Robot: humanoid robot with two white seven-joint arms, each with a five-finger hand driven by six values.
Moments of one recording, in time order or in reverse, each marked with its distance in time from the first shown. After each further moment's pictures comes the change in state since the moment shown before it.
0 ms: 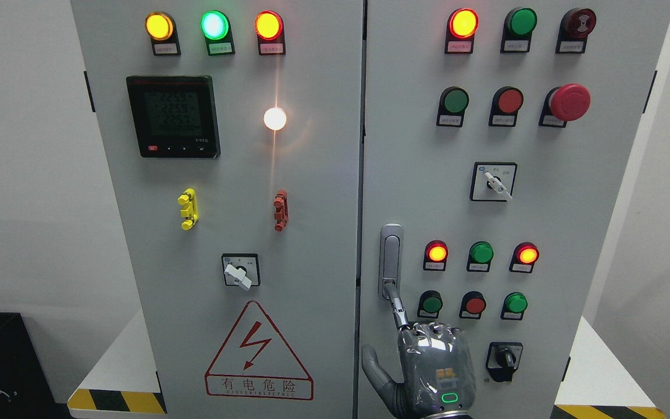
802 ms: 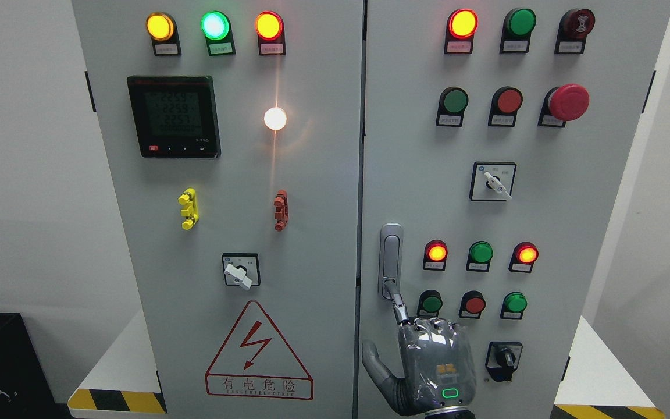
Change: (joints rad) left arm 0.000 0.000 0.000 0.000 0.000 0.000 0.000; right arm -0.009 0.000 -0.003 0.009 -0.002 -0.001 -0.011
